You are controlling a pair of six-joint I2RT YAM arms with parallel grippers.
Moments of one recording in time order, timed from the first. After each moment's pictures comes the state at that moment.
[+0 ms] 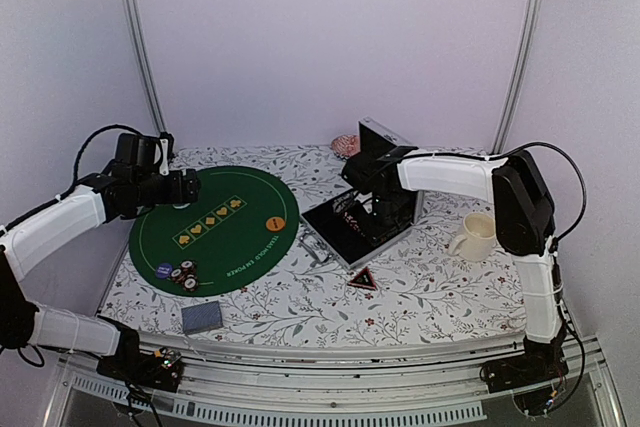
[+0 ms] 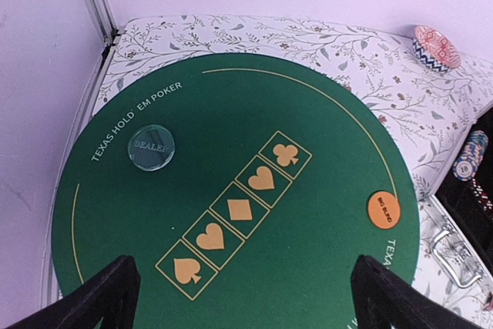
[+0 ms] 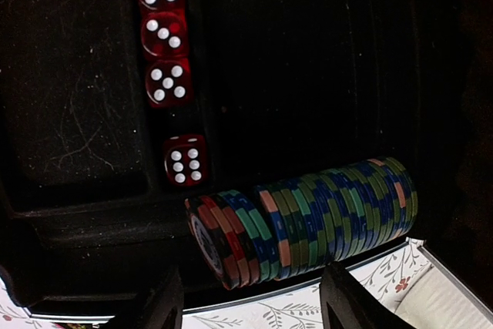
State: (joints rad) left arm -0.25 1.19 0.88 -0.33 -0.16 -0.19; right arm 0.76 2.19 1.79 -1.02 0.26 0.20
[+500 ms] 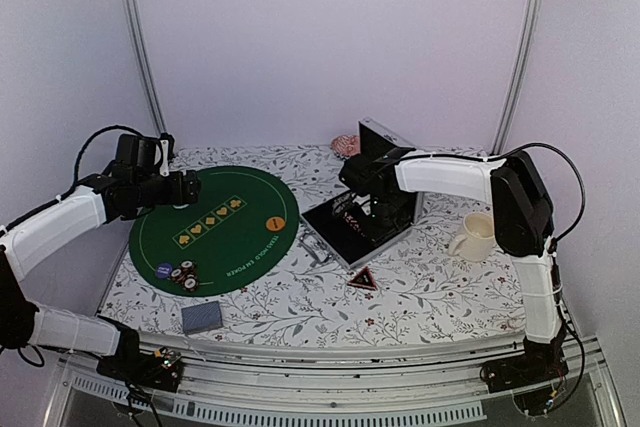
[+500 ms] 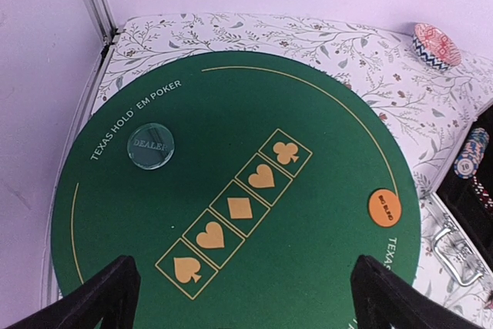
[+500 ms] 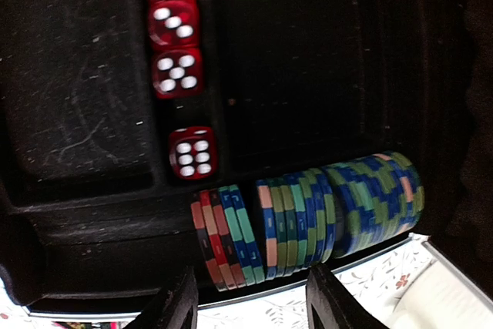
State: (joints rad) left arm -0.25 1.19 0.88 -0.33 -0.16 -0.19; right arm 0.78 2.20 1.79 -1.04 0.26 0.19
